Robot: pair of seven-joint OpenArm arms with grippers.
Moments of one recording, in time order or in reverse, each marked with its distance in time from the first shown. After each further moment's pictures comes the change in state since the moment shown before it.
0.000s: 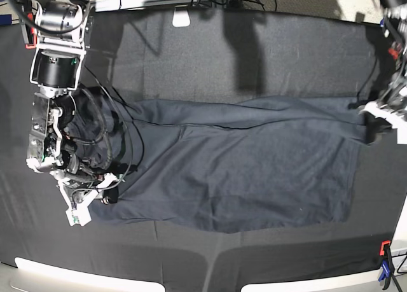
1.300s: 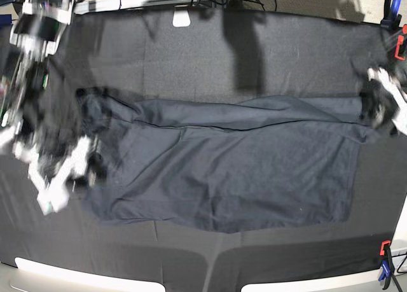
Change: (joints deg) left arm 20.5 -10.5 3.0 31.3 23.1 -4.0 -5.2; right arm -16.3 4.2 7.9 35.0 14.6 4.6 -23.8
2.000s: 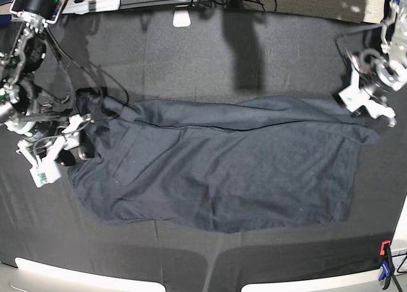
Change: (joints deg) left arm -9.4 -7.1 27.5 -19.8 26.1 9.9 -9.9; right arm -5.1 0.0 4.7 4.7 -1.0 0.0 -1.7
